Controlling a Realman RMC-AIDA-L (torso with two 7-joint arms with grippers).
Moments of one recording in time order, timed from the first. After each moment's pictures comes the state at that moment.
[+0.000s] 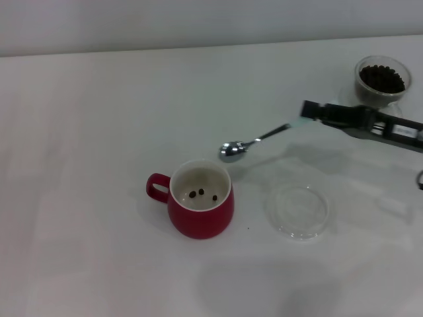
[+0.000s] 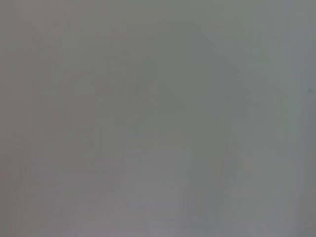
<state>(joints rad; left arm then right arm) -0.32 -2.08 -0.03 0.03 -1.67 -1.35 2.83 0.43 1.95 -0.72 -0.35 1.49 1.60 -1.30</state>
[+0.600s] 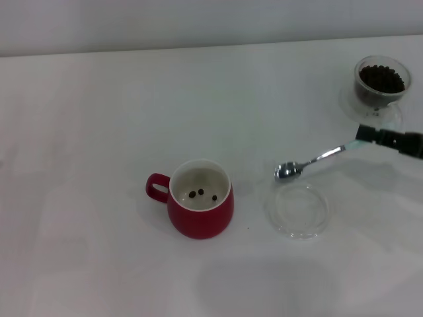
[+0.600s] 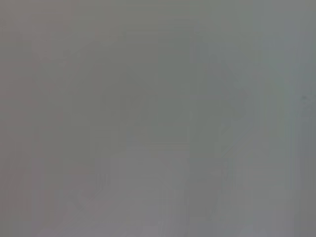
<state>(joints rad) -0.33 -2.08 -0.03 0.03 -1.67 -1.36 2.83 0.29 1.89 -0.72 -0.42 1.48 1.62 -1.36</state>
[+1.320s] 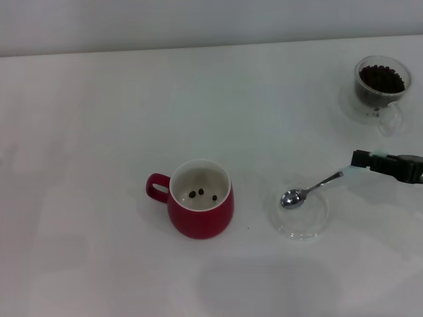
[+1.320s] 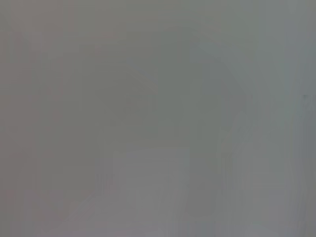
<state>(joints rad) -0.34 -2.08 -0.03 0.05 -1.67 -1.35 2.83 0.29 1.89 -0.72 -0.43 1.37 1.56 -1.45</state>
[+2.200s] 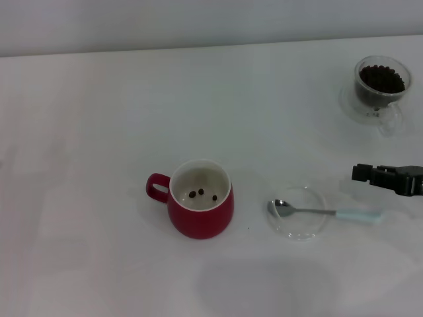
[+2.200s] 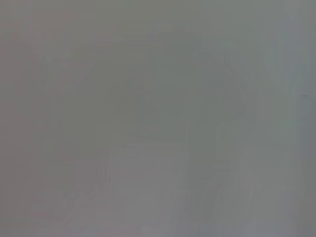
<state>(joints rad) -0.33 -2.08 -0.03 0.04 -1.67 -1.36 2.83 0.29 1.89 -0.72 -0.43 1.30 1.51 -1.48</state>
